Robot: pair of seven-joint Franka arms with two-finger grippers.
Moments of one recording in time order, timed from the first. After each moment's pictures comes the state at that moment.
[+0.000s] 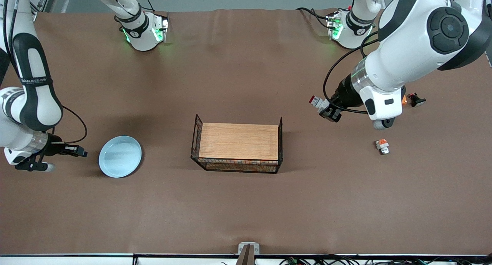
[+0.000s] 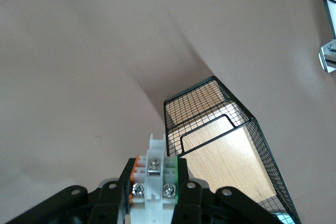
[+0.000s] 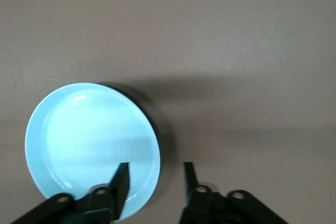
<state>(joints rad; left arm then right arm) -0.14 0.28 -0.32 -1.37 -0.15 1.68 -1.44 -0.23 0.51 -0.03 -1.79 0.22 2.27 -0.31</state>
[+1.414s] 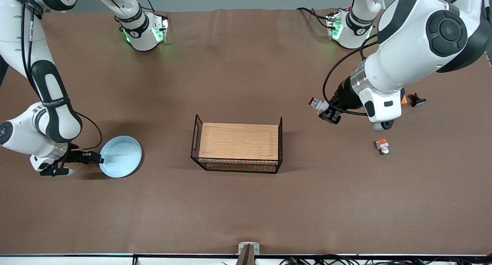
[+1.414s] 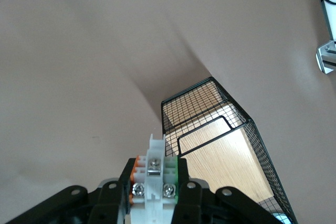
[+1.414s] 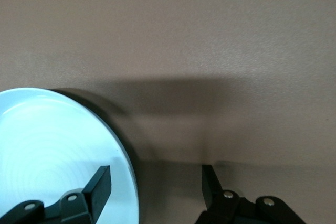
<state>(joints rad) -0.14 0.29 -0.32 -1.37 -0.15 1.70 -1.44 -0.23 0.66 -0.02 -1.79 0.31 2.43 -0.47</state>
